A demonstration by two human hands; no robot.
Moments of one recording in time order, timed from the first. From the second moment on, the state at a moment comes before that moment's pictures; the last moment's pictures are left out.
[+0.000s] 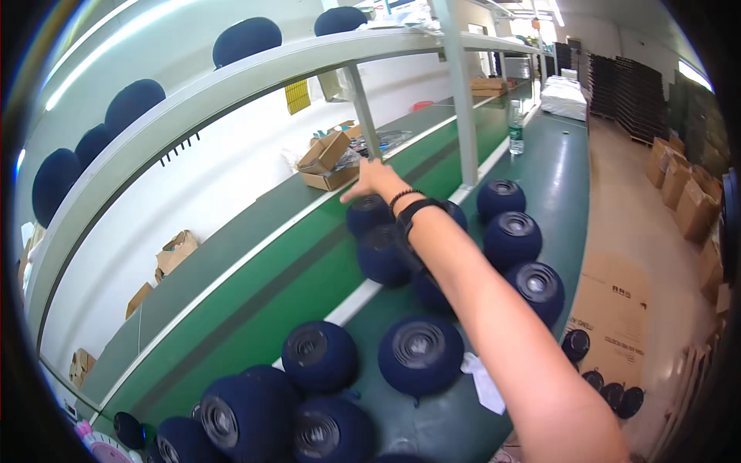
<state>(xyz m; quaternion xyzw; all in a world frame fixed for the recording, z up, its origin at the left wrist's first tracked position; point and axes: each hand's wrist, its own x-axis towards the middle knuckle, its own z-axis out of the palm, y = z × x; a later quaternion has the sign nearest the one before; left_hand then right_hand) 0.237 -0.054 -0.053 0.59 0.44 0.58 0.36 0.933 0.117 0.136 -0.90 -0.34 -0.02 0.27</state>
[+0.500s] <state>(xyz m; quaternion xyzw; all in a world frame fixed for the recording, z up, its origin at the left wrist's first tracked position) 0.202 -0.084 -0.071 0.57 0.54 0.53 0.32 0.975 0.190 0.062 -0.92 -0.34 0.10 0.16</state>
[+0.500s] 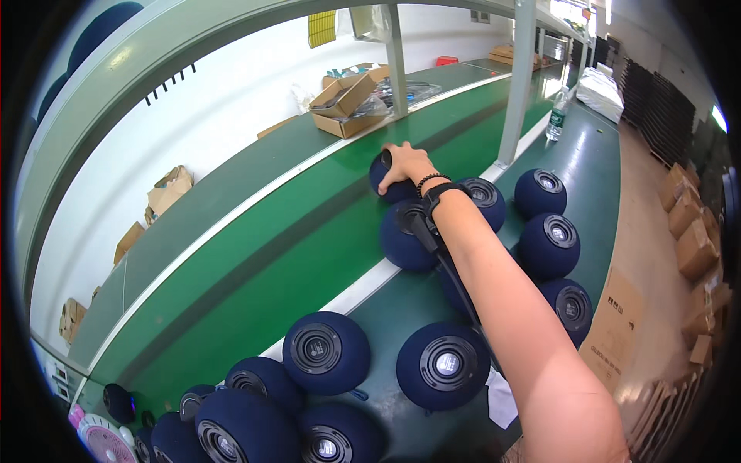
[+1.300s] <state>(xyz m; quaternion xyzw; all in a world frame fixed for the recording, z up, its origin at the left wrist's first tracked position) 0.164 -0.064 -0.142 0.68 0.30 0.55 0.38 0.840 -0.120 0.172 -0.79 -0.58 -0.03 0.20</state>
